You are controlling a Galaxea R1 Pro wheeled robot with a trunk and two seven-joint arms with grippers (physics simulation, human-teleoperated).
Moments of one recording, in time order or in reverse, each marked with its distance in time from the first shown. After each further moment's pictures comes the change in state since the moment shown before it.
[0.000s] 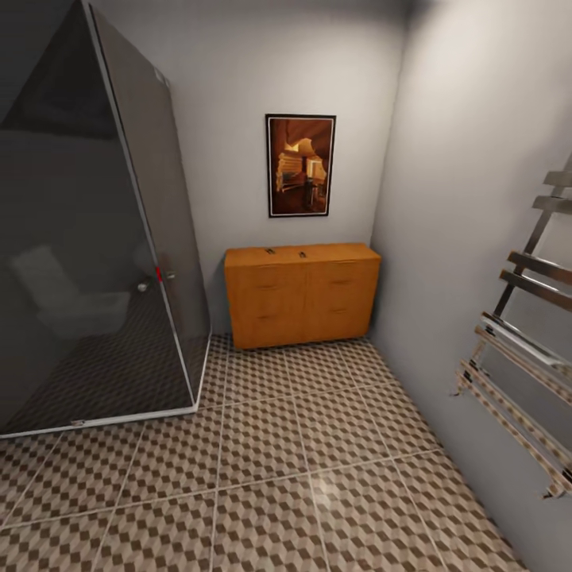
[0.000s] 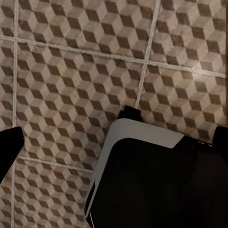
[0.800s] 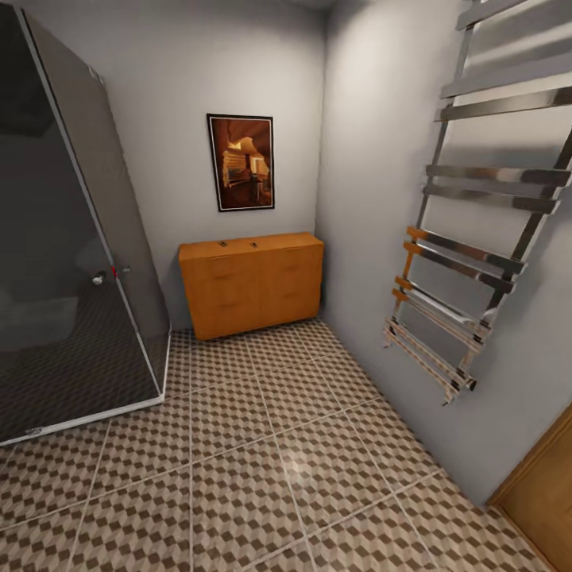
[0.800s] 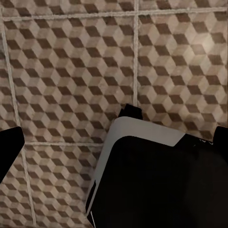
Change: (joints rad) left arm 0.000 0.000 -0.001 0.001 0.000 0.000 0.000; right arm -0.001 0.000 -0.001 0.000 0.000 0.000 0.000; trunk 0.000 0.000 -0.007
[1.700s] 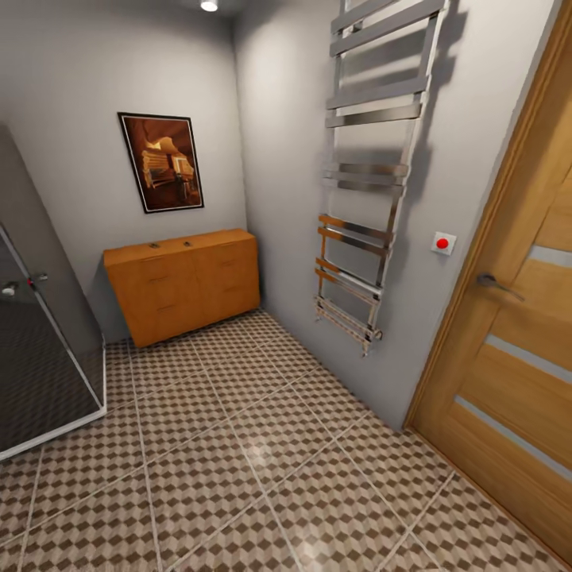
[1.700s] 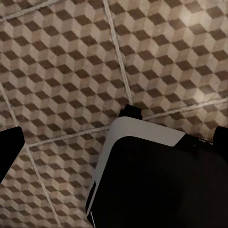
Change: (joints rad) left arm 0.000 -0.001 0.000 0.000 -0.001 -0.001 0.000; right arm 0.000 0.000 0.000 0.000 0.000 0.000 0.000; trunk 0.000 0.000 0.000
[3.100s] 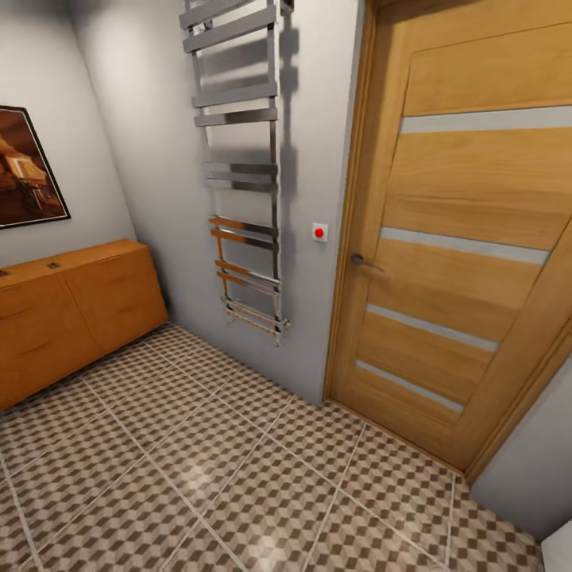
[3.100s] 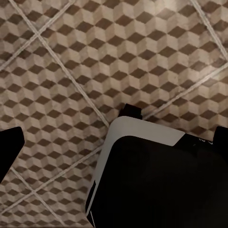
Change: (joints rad) left arm 0.000 -0.001 0.000 0.000 0.000 0.001 0.000; right arm 0.000 0.000 -0.001 0.000 -0.001 0.000 0.000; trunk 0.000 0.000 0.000
